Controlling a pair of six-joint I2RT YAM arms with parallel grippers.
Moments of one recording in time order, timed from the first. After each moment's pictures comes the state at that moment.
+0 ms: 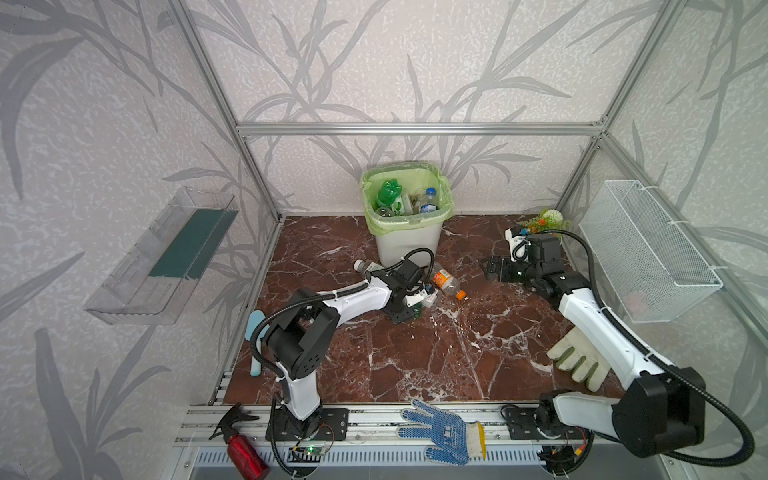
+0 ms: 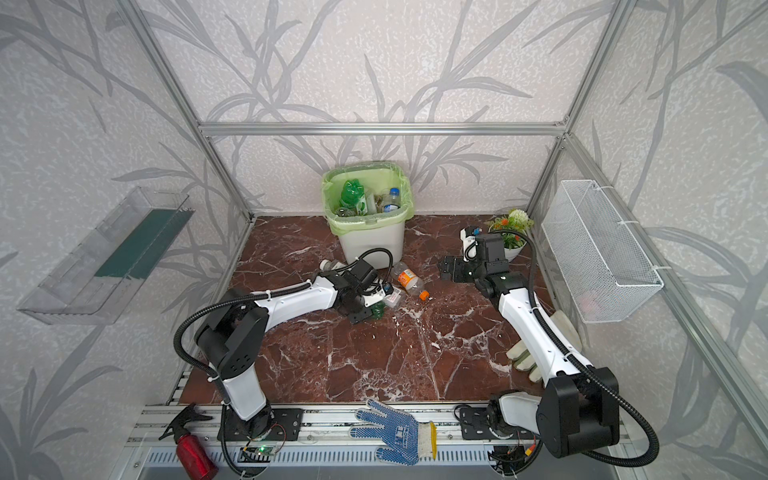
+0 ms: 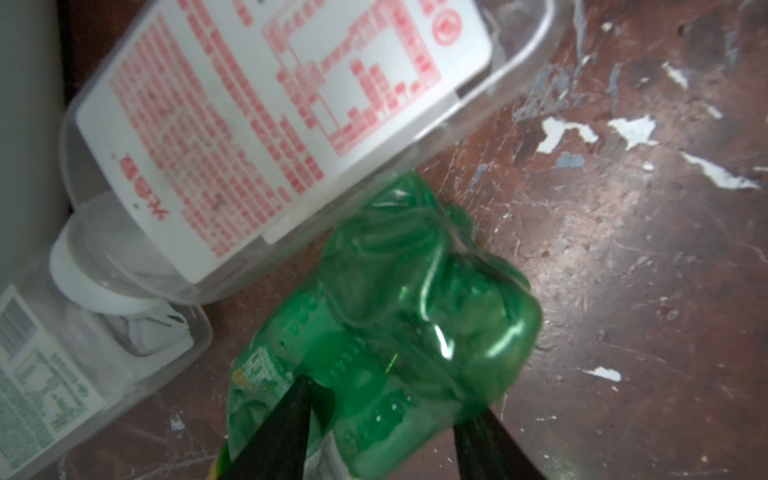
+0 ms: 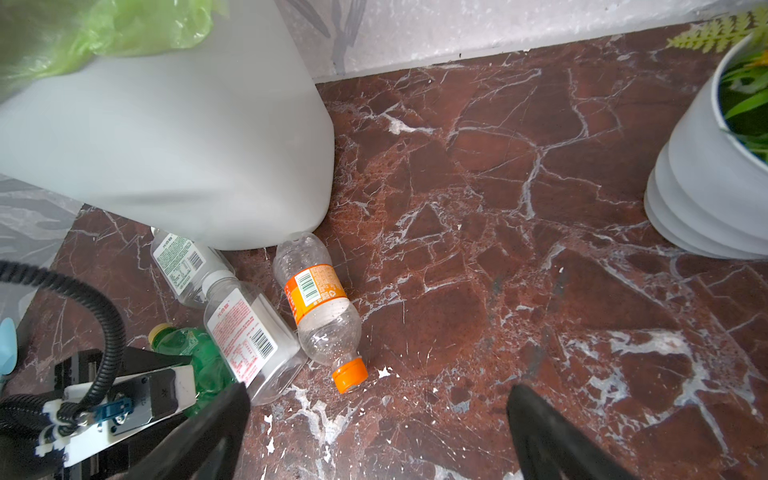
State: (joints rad) left arm -0.69 1.81 1.19 -0.63 -0.04 0.46; right arm 0.17 1.27 0.99 -0.40 -0.23 0.23
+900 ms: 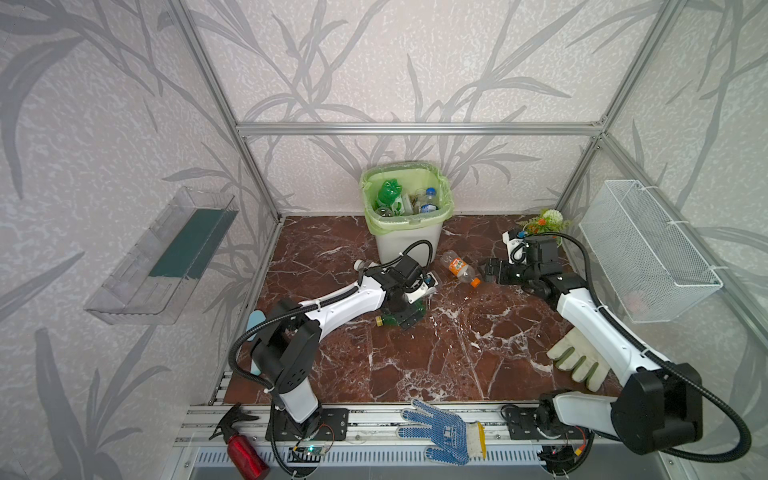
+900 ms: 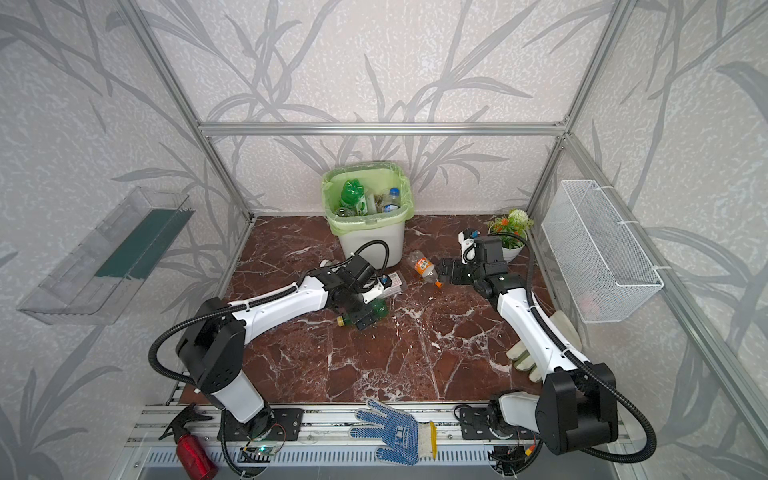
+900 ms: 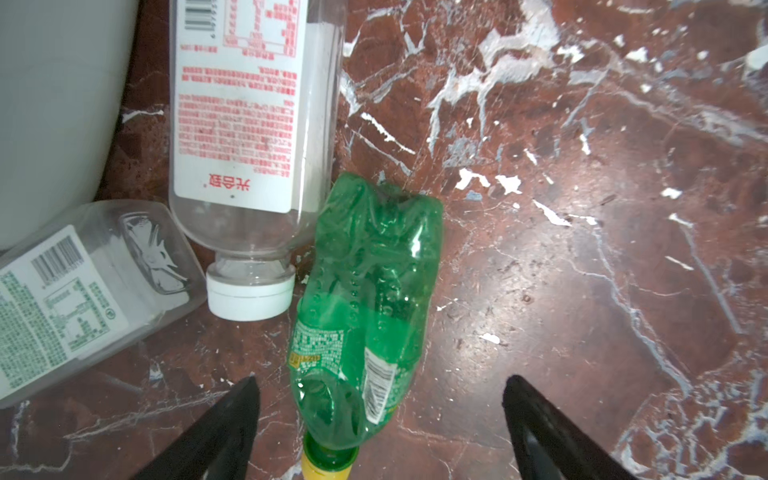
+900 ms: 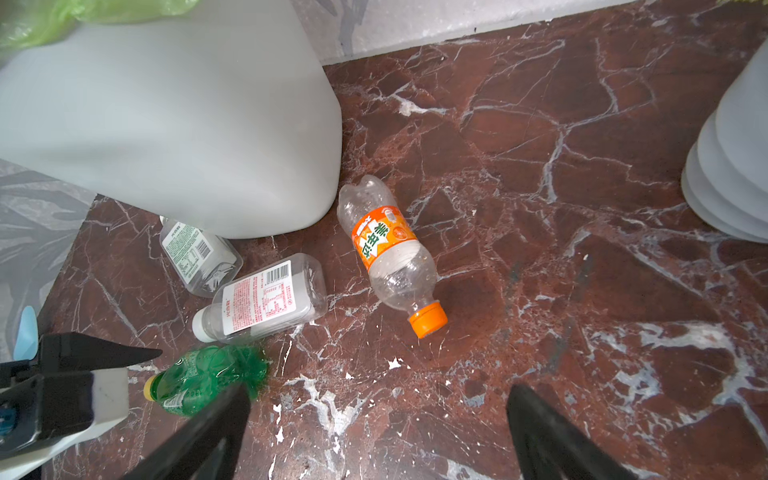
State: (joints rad) left arm -0.71 1.72 1.21 -0.72 0.01 0.30; right arm 0.17 1.30 0.97 -0.39 -0.26 0.24
